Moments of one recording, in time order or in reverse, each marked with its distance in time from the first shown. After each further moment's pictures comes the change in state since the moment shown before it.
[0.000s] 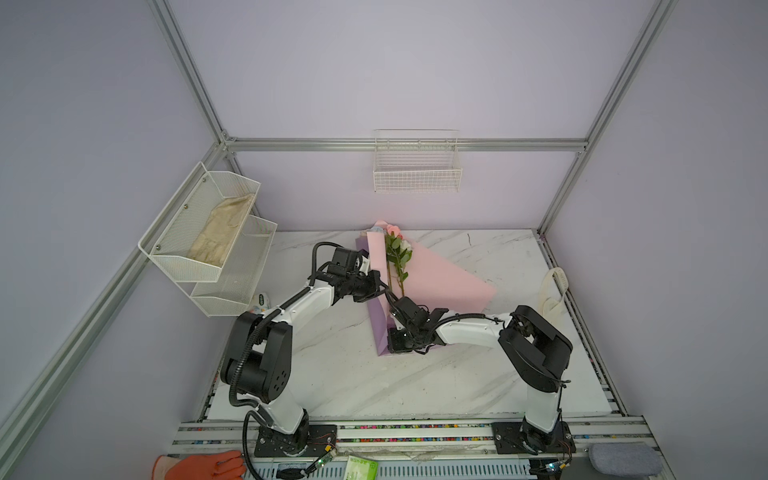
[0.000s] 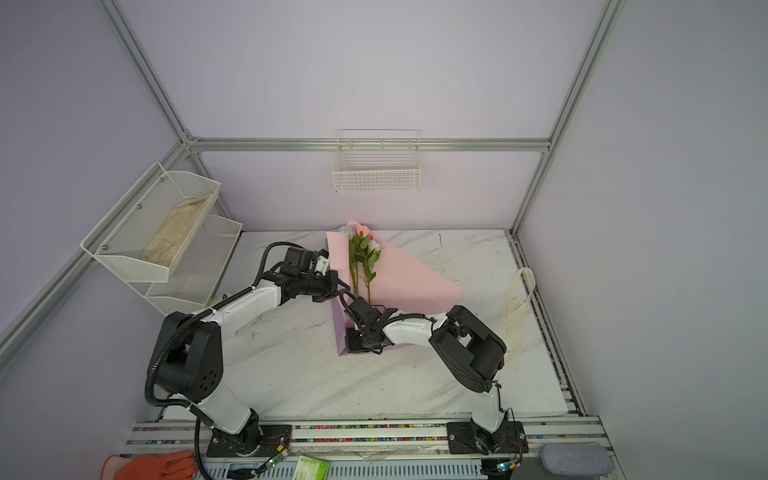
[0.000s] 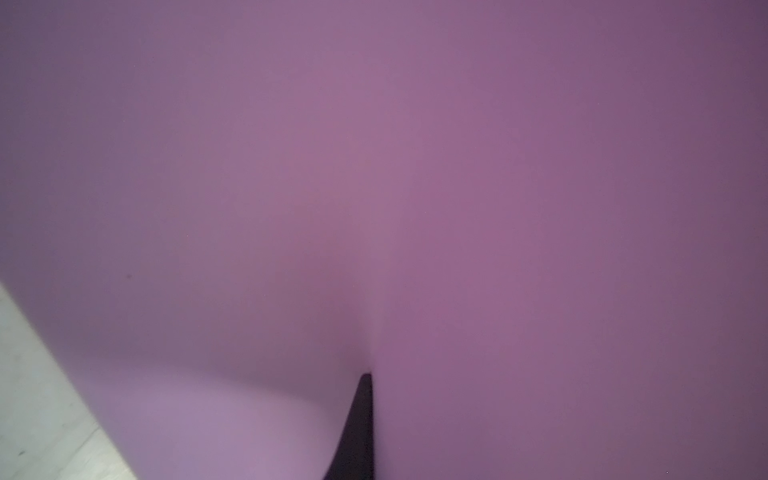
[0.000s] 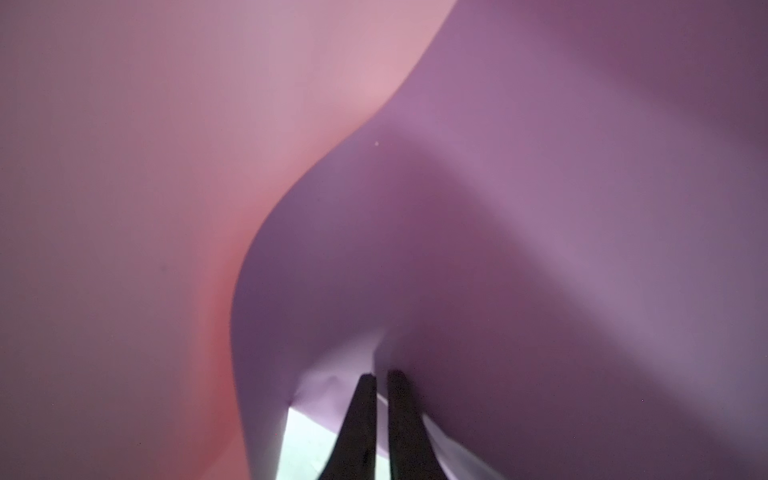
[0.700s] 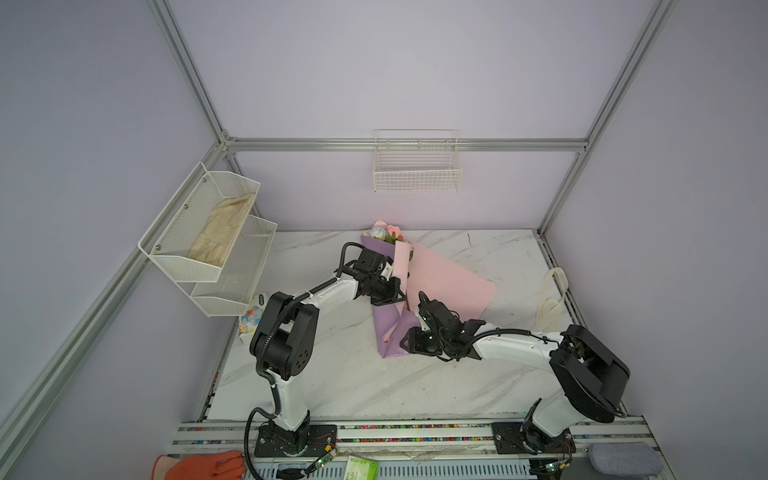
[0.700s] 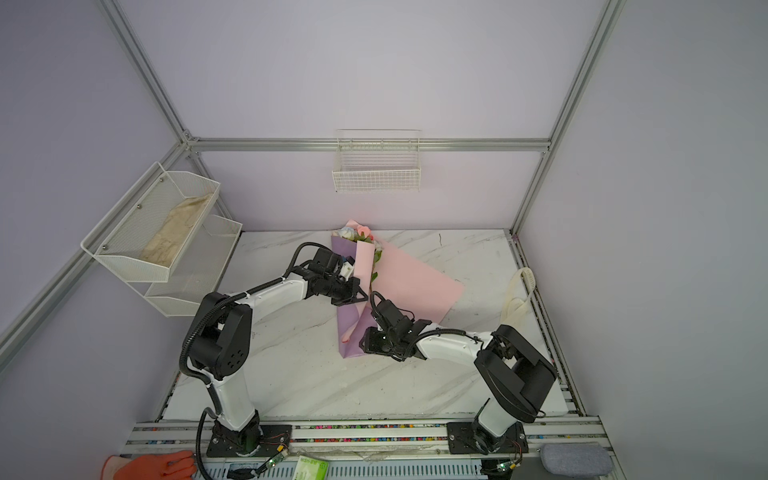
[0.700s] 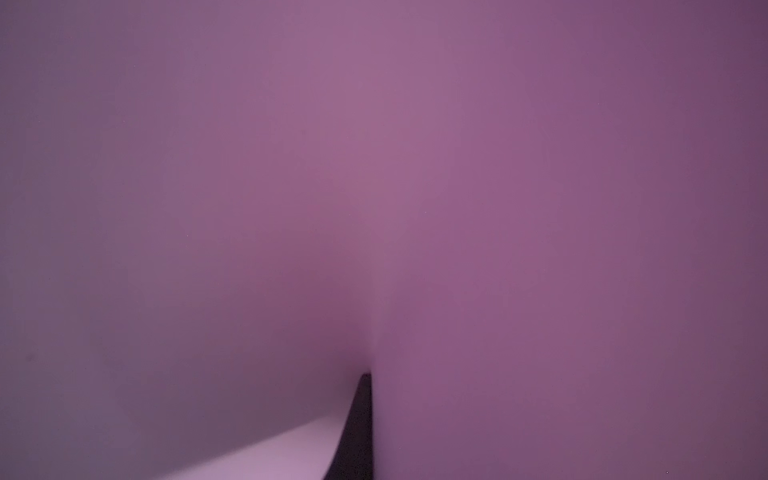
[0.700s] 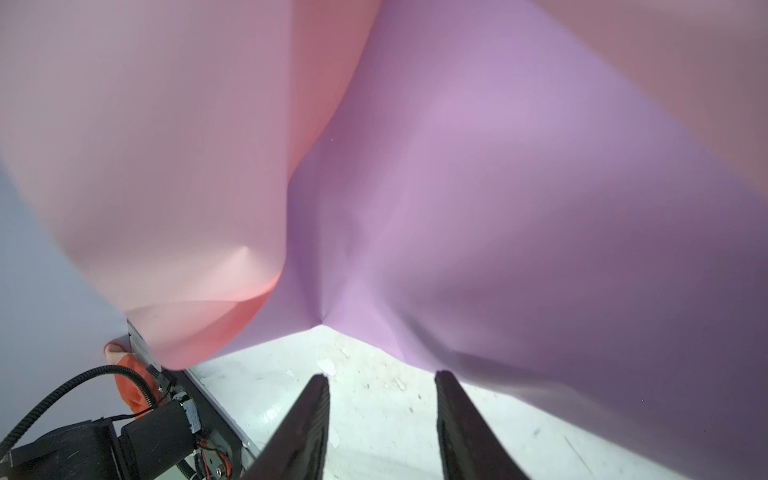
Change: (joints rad) left arm -0.092 0.175 0.111 -0.090 -0.004 0.082; right arm -0.065 -0.351 -0.328 0.103 0.019 0.170
